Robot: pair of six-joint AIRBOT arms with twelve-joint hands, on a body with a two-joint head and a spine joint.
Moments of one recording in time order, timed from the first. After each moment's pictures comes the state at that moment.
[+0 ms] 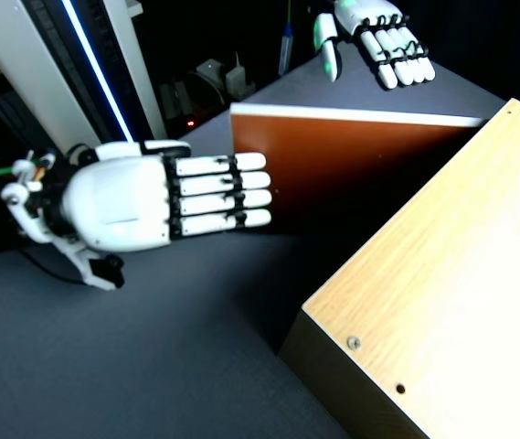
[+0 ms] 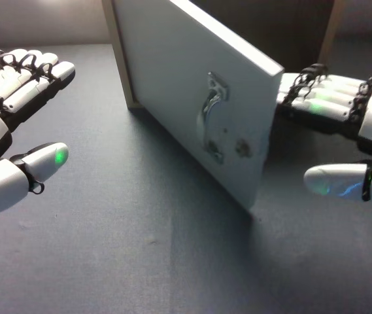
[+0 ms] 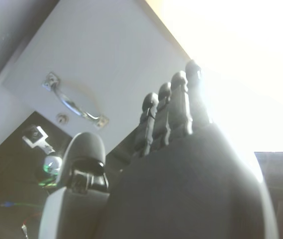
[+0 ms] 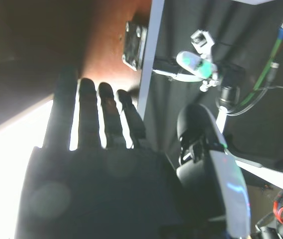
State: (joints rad) left arm 1.08 -0.79 0.93 -0.25 -1.31 0.95; right arm -0.74 -1.02 1.20 -0.40 1.04 -0.38
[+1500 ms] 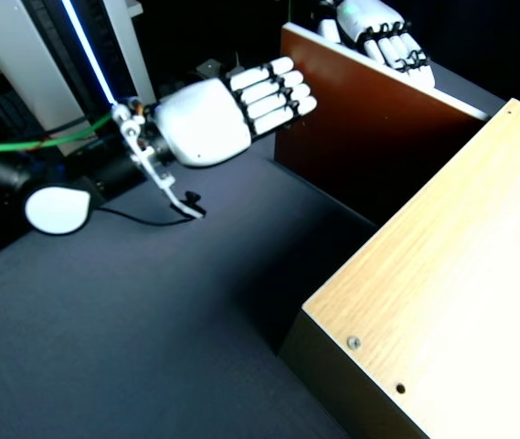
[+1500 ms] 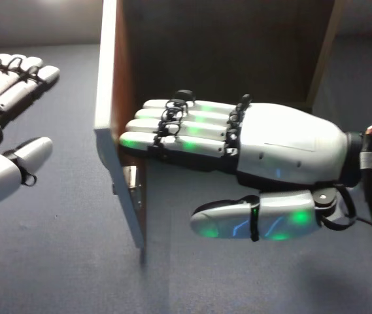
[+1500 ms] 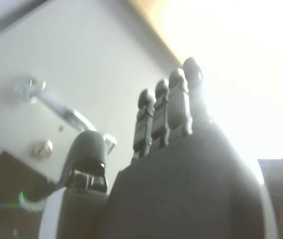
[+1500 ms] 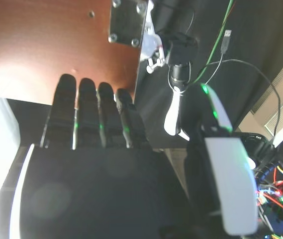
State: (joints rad) left arm 1.08 -0.81 0.95 -0.36 -1.26 1.02; right arm -0.55 -1.27 1.25 -0.62 1.02 -0.30
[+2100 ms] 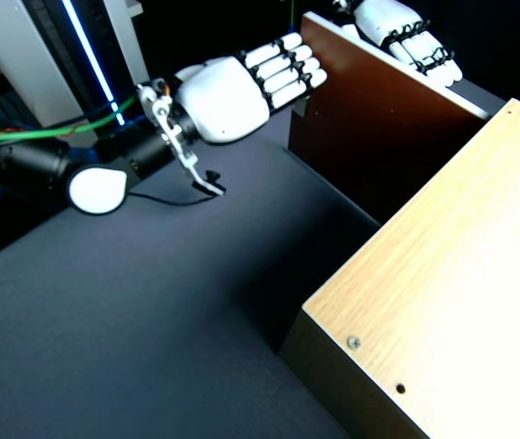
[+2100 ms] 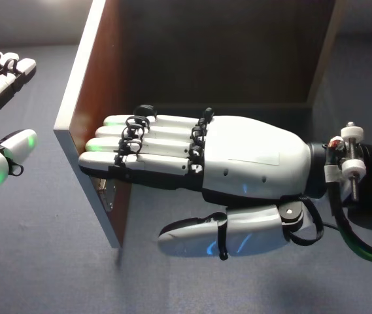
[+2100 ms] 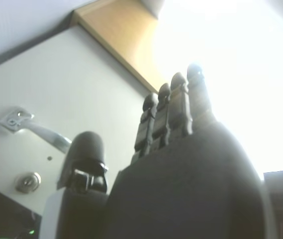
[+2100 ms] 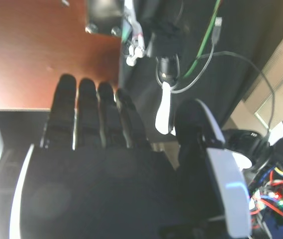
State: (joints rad) left arm 1.08 -0.81 0.97 -0.42 -1.24 1.04; right arm -0.53 -1.34 1.25 -0.65 1.01 -0.30
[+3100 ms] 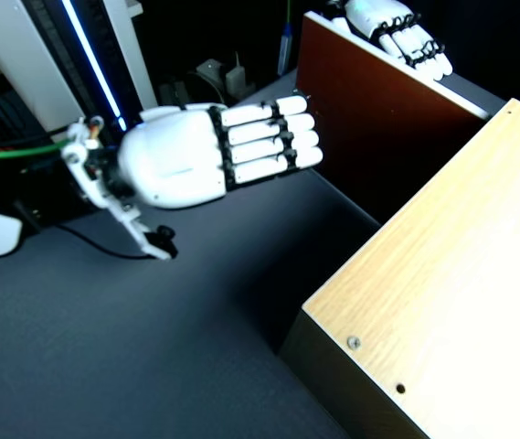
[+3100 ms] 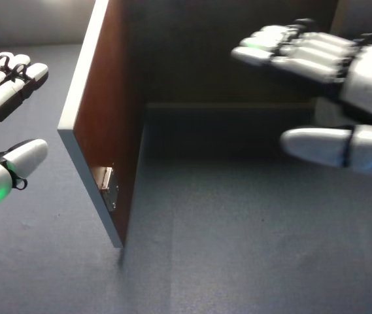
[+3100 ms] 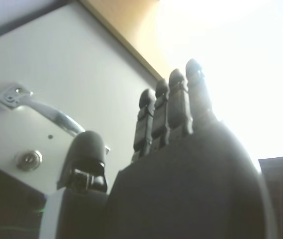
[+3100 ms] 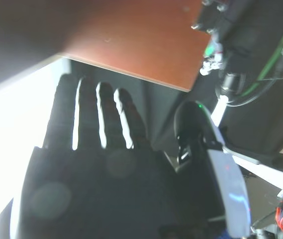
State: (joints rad) left arm 1.13 -0.79 0.92 -0.36 -1.37 1.01; right arm -0.68 -1.01 1.18 -0.29 1.06 -0.50
